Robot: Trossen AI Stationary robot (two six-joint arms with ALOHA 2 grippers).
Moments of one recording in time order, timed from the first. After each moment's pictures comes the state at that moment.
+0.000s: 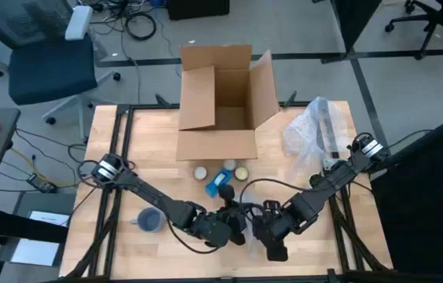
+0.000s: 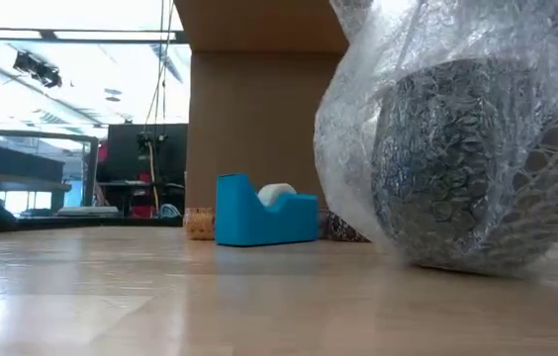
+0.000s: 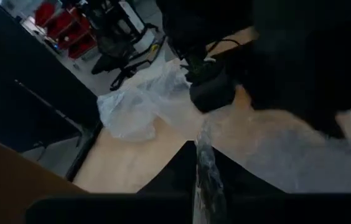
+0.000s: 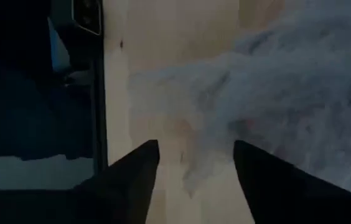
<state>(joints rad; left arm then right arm) -0.48 1.99 1.55 0.00 -0.88 0.15 0.64 1.71 1.44 -0.85 0.05 0.67</state>
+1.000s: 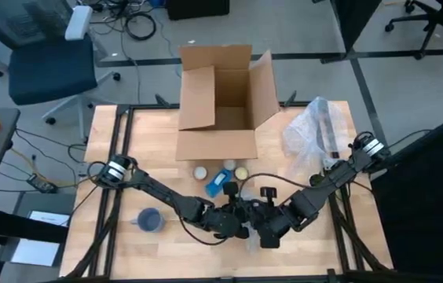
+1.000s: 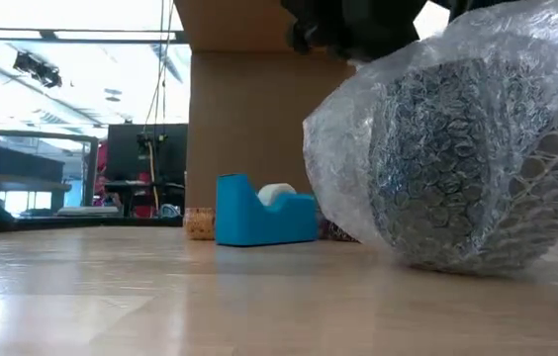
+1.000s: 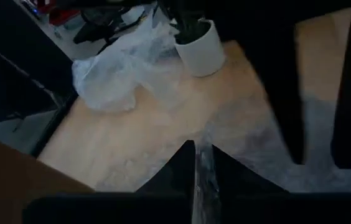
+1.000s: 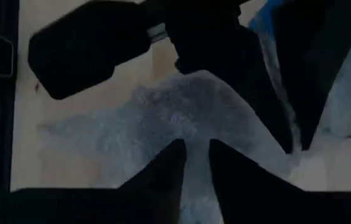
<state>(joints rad) -0.43 2.03 1.53 -0.03 -0.83 0.05 0.59 1.71 1.41 -0.87 0.38 0.57</state>
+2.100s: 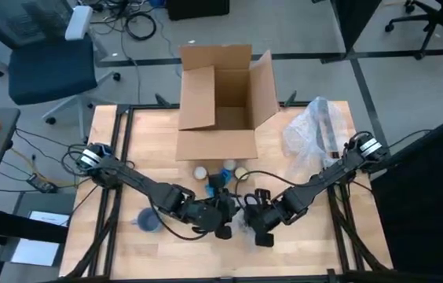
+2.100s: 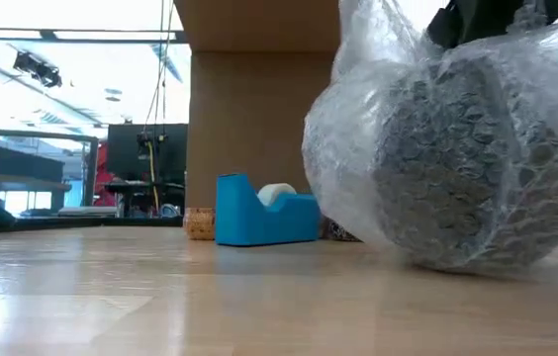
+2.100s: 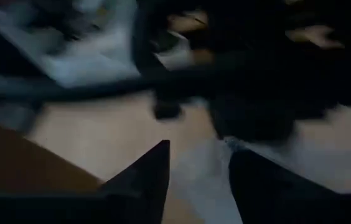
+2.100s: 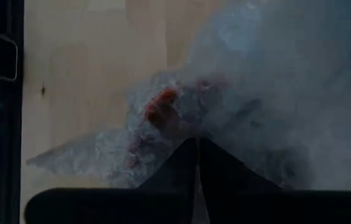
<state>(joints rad) -0.45 1.79 1.55 -0.42 -0.50 -0.12 0.55 1.72 1.26 -0.70 0.19 0.58</state>
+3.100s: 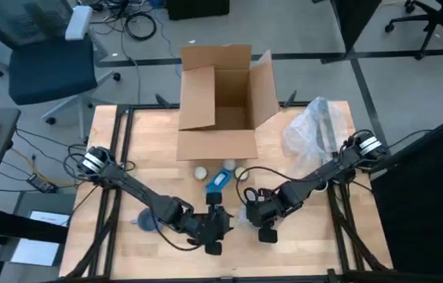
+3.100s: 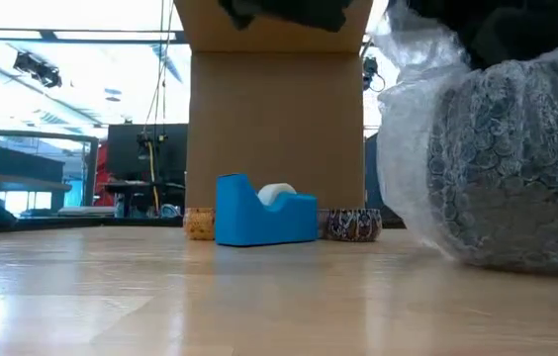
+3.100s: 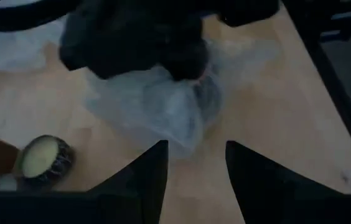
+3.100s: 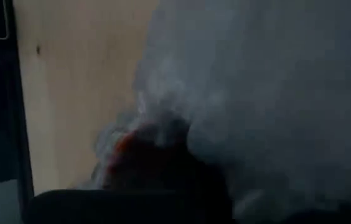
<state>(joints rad) -0.53 1.85 1.40 -0.24 -0.51 -0.22 0.47 1.71 1.16 -0.66 -0.01 0.57</state>
